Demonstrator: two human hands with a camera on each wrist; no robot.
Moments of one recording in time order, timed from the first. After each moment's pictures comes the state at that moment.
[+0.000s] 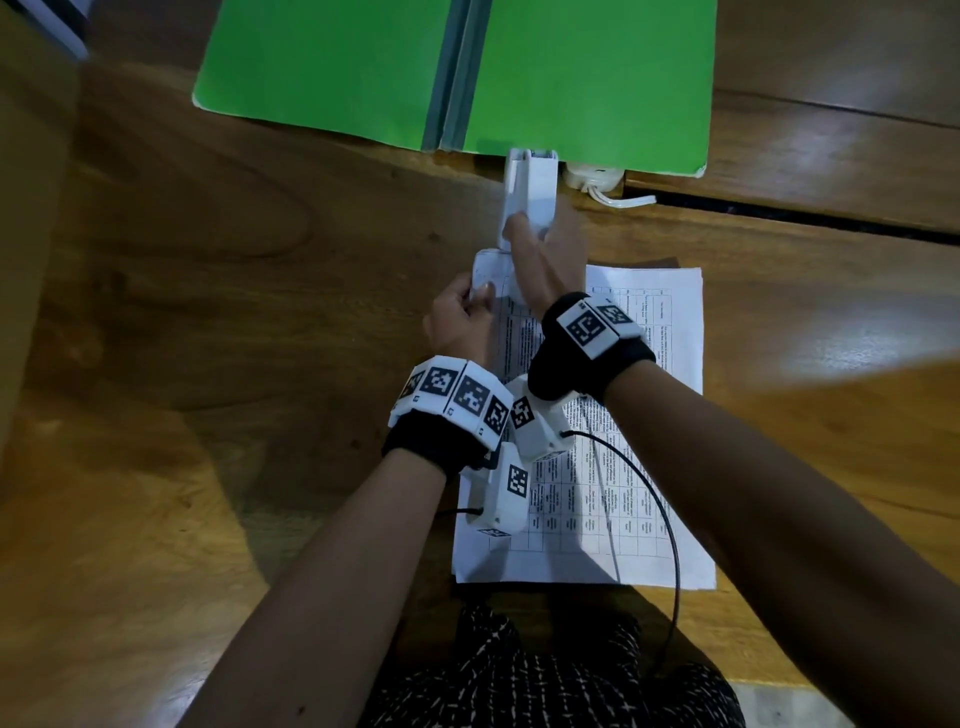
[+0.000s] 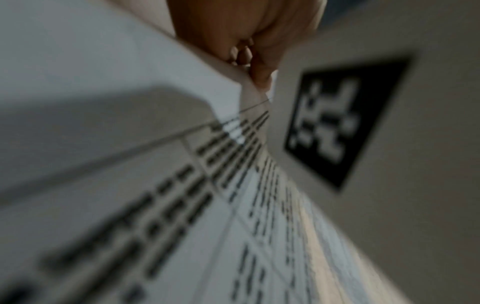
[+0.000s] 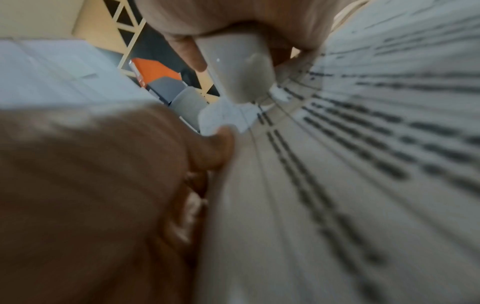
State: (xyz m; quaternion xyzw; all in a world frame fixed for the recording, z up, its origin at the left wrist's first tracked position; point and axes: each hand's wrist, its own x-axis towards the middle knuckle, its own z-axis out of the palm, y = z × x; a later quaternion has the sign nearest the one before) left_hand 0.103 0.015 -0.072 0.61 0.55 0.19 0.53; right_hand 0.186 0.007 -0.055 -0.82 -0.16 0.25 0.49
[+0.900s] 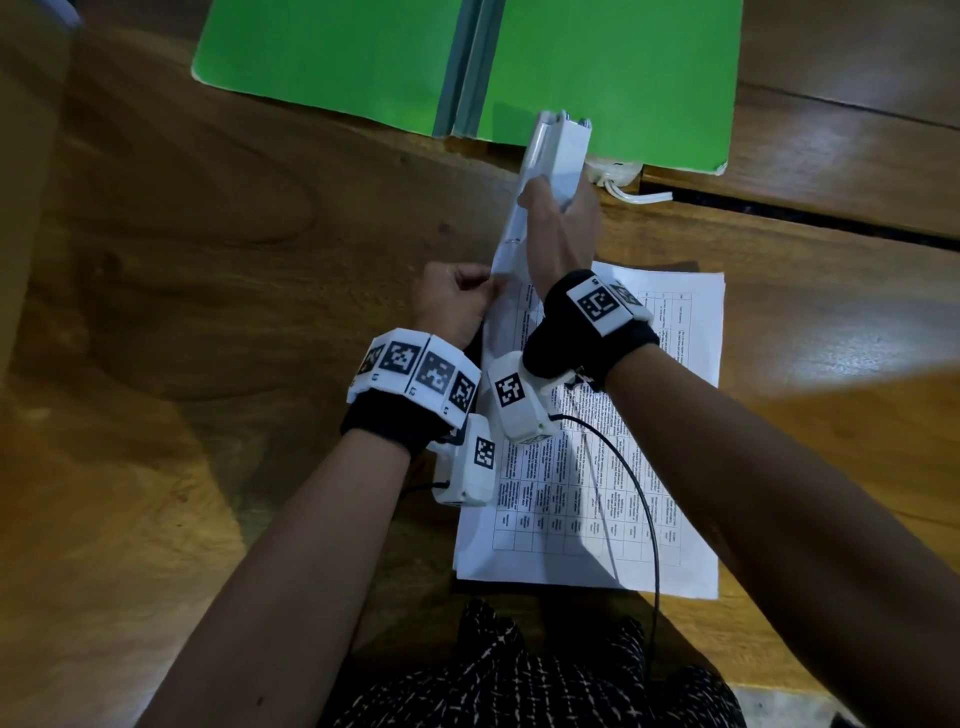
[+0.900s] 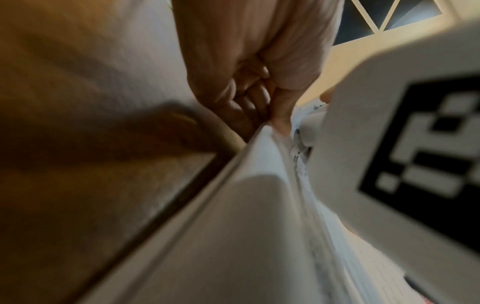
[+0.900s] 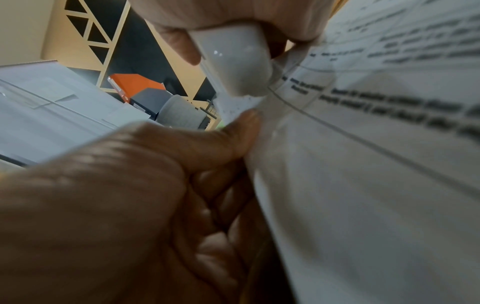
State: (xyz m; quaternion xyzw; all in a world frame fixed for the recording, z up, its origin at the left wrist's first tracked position) left_hand 0.097 0.047 -0.072 0.57 0.47 0.13 0.66; right_hand 0.193 0.022 -0.053 -0.78 -0.13 0.22 0.57
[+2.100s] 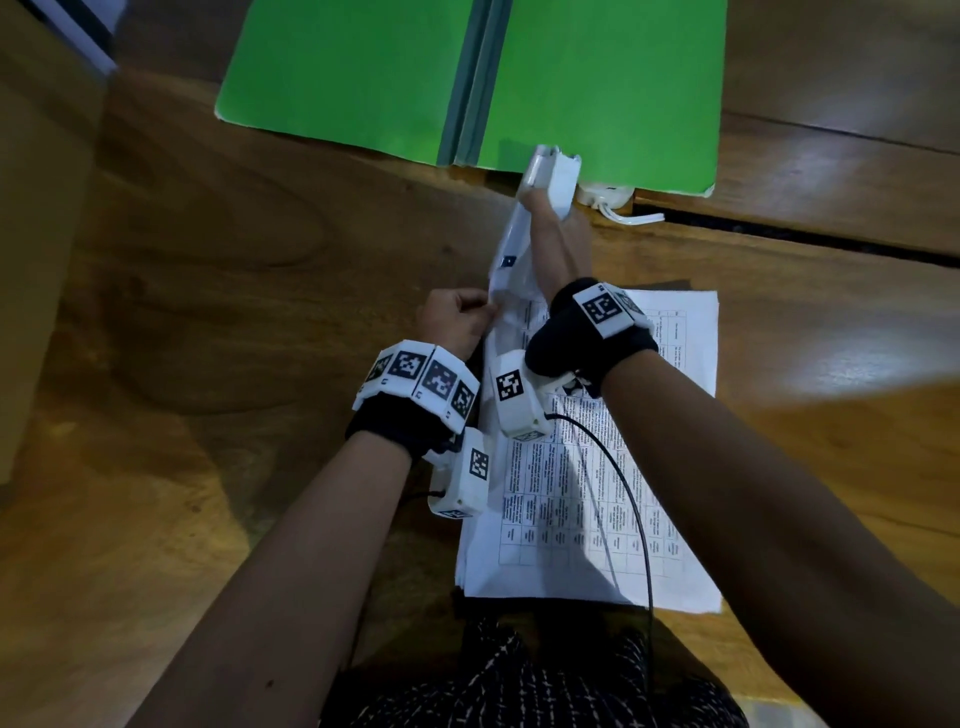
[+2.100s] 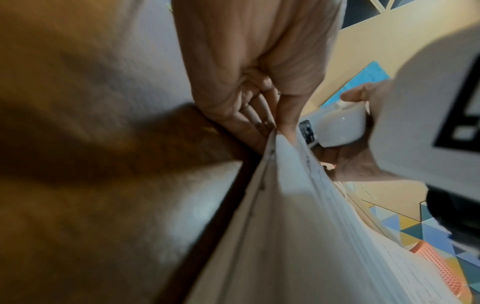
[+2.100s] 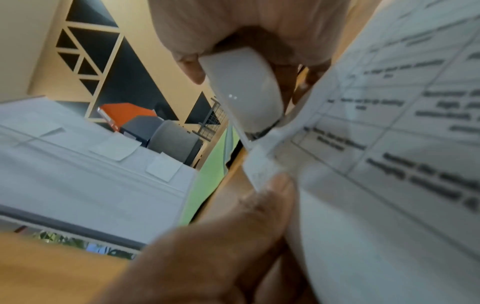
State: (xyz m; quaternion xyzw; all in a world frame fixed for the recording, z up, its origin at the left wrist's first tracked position) left_hand 0.094 0.048 -0.073 0.63 0.49 0.07 0.60; right_hand 0.200 0.022 -0.047 -0.80 -0.09 0.29 0.52
